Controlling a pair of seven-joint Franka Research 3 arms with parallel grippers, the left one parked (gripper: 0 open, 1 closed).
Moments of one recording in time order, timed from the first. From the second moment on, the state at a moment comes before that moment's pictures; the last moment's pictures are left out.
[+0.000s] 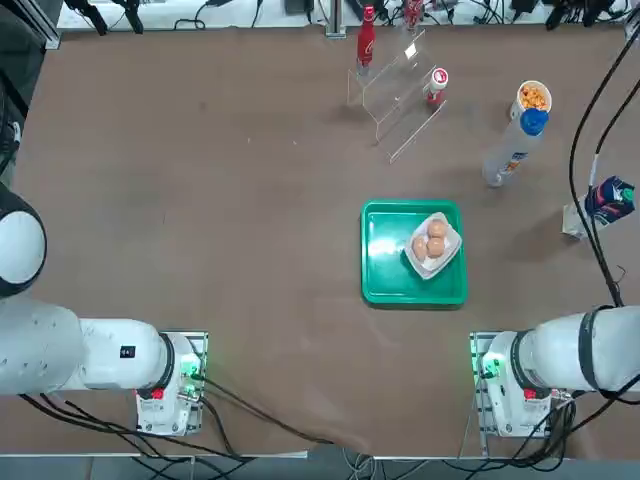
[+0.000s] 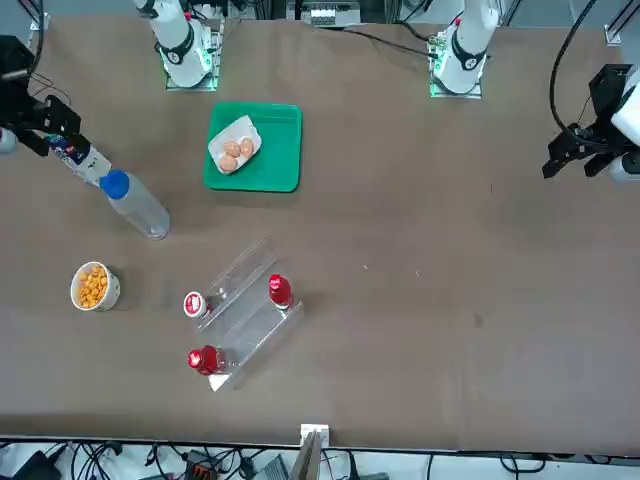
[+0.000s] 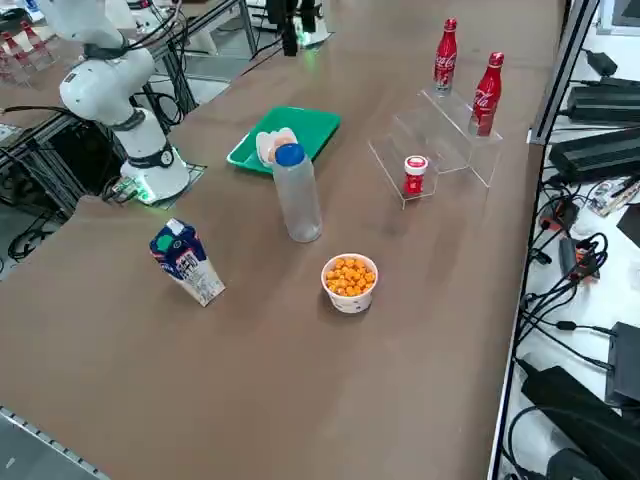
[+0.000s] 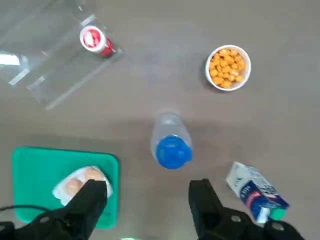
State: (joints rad) arm 0.05 -0.03 -0.05 -1.60 -0.03 1.52 -0.07
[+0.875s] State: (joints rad) arm -0.29 -0.04 -0.06 -1.93 -0.05 1.76 -0.87
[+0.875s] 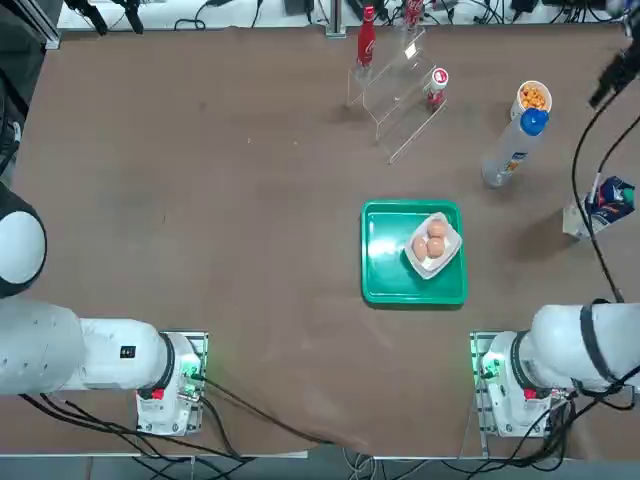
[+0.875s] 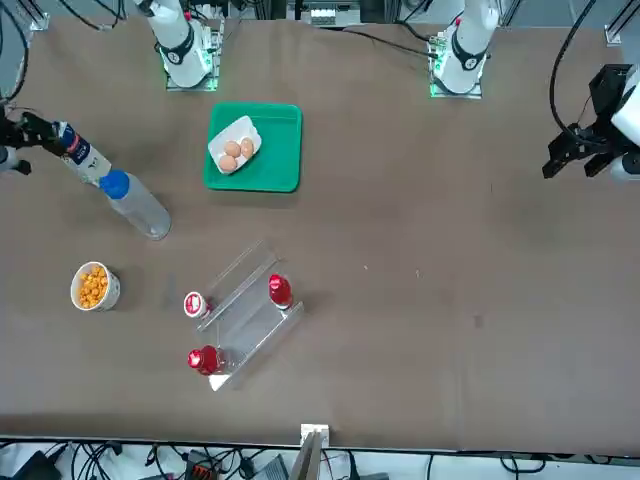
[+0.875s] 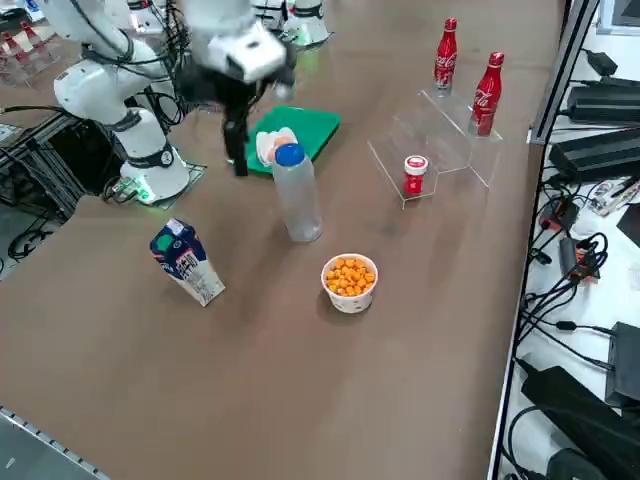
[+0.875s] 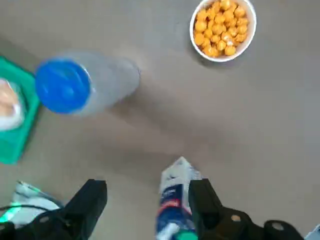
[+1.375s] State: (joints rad) arm -0.43 -0.11 -0.06 -2.12 -0.05 1.89 -1.33
